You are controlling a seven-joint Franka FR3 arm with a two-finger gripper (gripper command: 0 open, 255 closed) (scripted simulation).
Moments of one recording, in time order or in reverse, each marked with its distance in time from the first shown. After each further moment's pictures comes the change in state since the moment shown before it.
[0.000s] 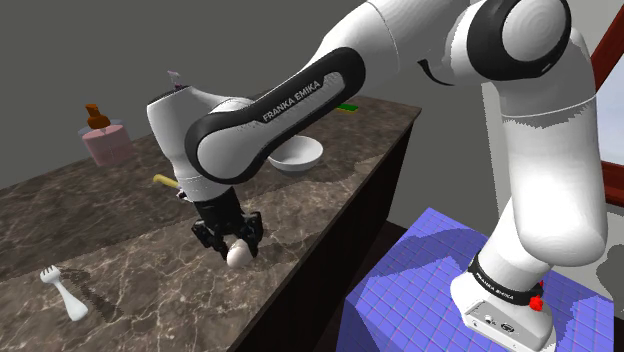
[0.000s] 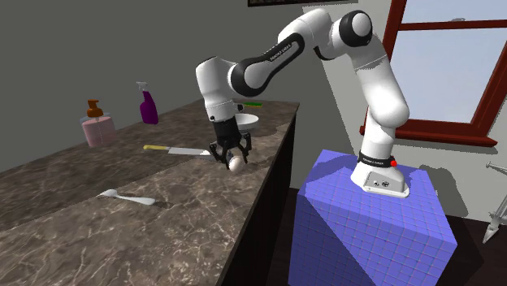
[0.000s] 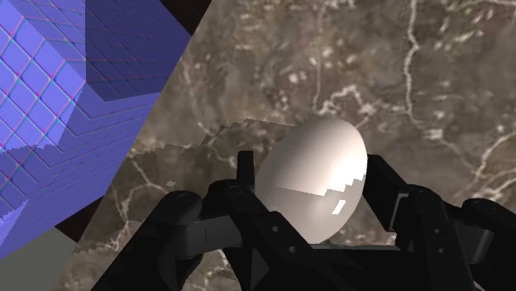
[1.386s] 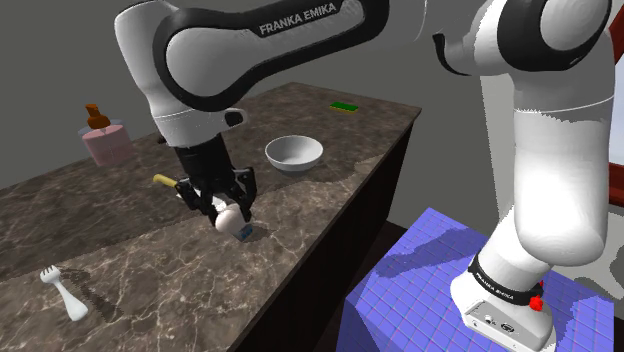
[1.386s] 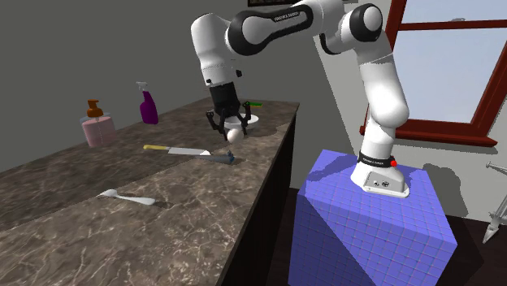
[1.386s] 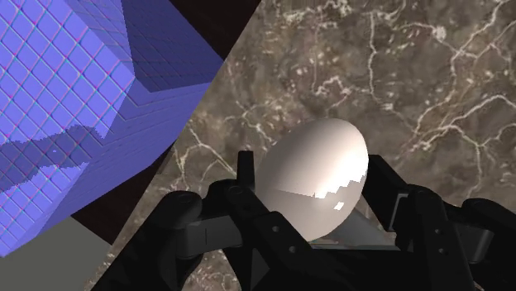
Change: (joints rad) arm -0.012 -0.088 0.035 0.163 0.058 -0.234 -0.017
